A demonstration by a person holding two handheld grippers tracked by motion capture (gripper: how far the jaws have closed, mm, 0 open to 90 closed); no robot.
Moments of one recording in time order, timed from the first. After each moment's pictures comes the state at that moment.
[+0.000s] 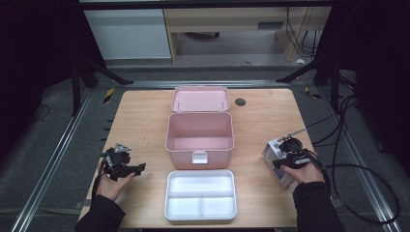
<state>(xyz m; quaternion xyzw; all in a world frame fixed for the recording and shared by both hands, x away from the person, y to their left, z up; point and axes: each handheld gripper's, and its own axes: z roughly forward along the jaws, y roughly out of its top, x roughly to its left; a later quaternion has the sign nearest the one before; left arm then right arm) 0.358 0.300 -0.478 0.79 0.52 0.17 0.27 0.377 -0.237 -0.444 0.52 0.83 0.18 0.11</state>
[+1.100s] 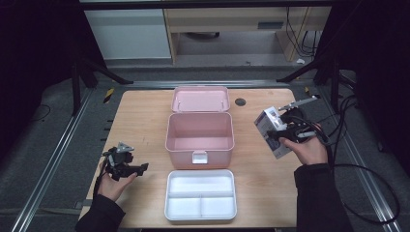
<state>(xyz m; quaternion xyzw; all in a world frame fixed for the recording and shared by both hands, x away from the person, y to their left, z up) 0.357 0.294 -0.475 0.80 0.50 0.17 0.28 0.397 -0.217 -0.343 0.48 0.81 0.29 0.16</state>
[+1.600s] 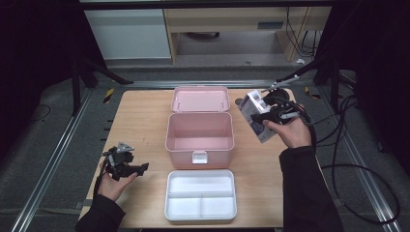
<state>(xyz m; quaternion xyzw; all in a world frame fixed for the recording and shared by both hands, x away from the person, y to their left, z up) 0.358 0.293 -0.474 0.80 0.50 0.17 0.29 0.426 -0.173 -0.308 0.45 0.82 0.31 0.16</state>
